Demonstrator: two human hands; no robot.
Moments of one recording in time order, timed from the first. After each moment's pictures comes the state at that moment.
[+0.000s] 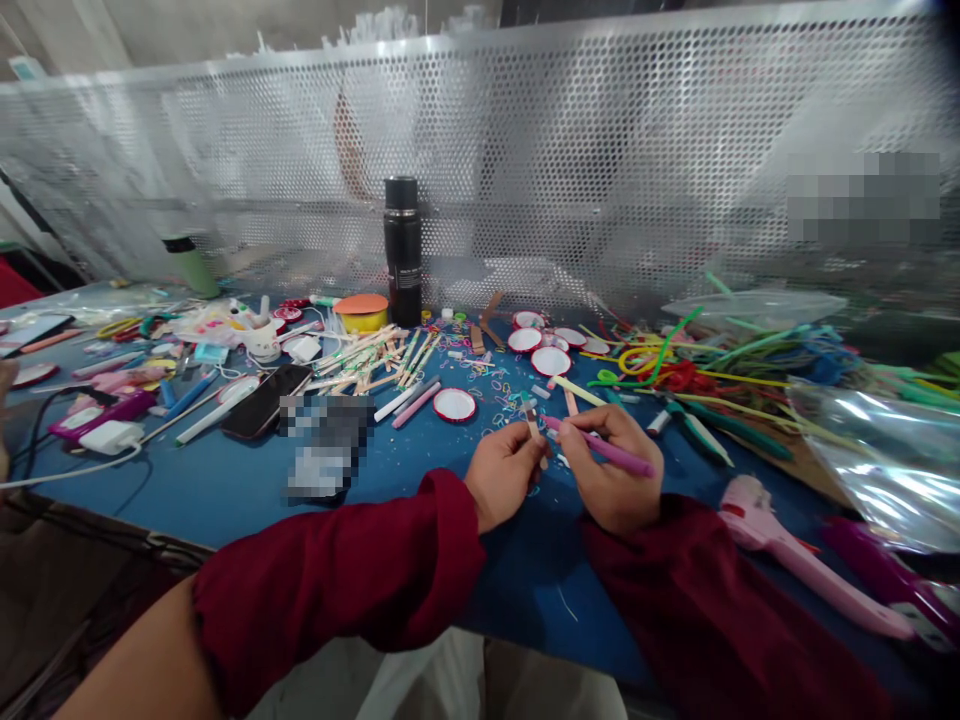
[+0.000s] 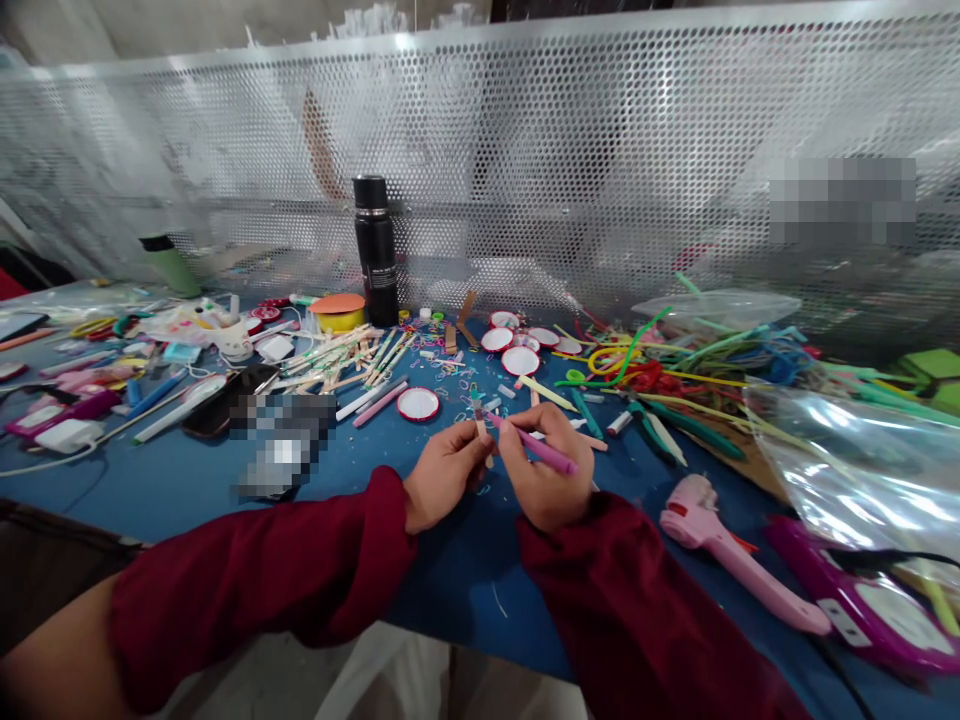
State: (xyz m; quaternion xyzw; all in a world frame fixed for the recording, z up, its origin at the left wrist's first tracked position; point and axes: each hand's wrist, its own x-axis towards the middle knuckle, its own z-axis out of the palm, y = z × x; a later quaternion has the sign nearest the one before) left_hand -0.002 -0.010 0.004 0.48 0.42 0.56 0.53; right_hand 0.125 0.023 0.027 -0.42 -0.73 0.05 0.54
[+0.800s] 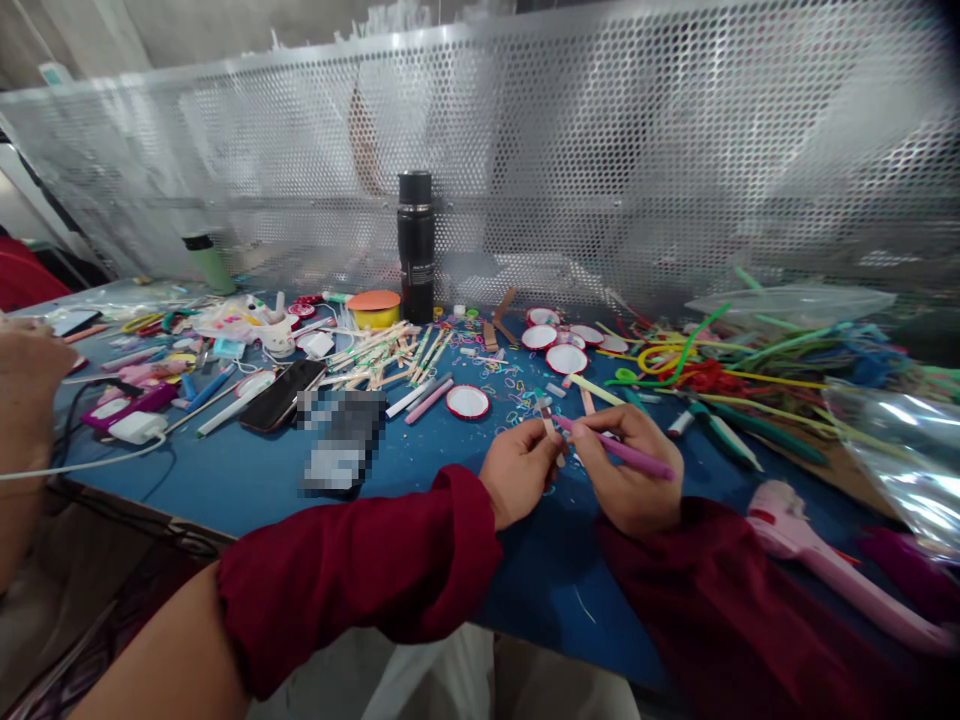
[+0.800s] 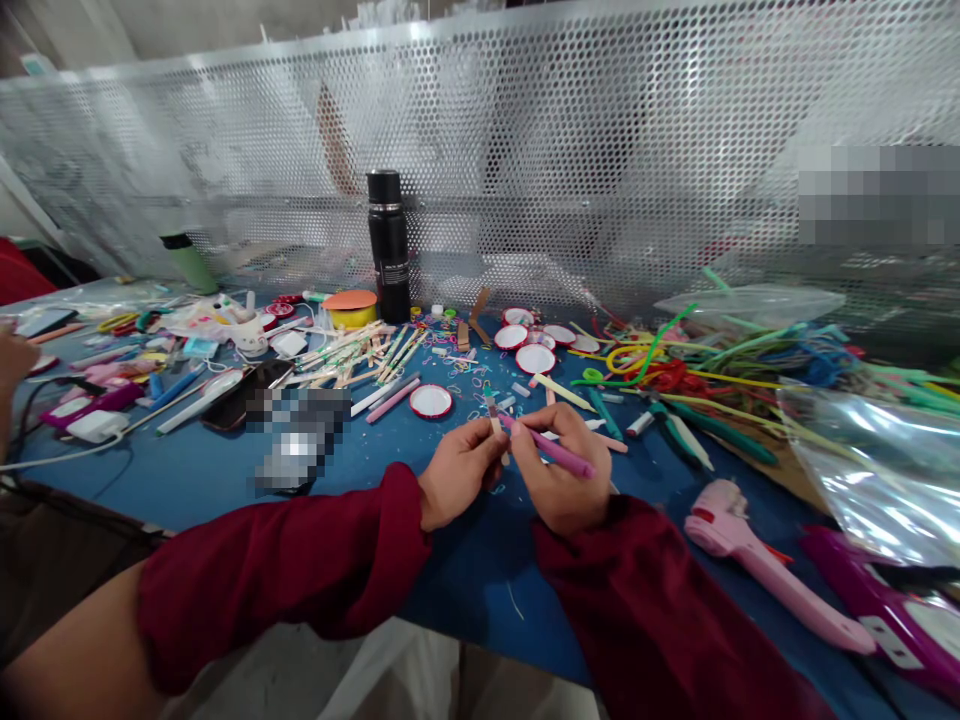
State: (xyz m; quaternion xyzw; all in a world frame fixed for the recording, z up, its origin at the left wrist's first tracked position) left_hand -0.003 -0.009 0.006 0.49 0.43 0.56 0.51; right_hand 0.125 0.025 0.025 -0.41 -0.74 0.06 0.53
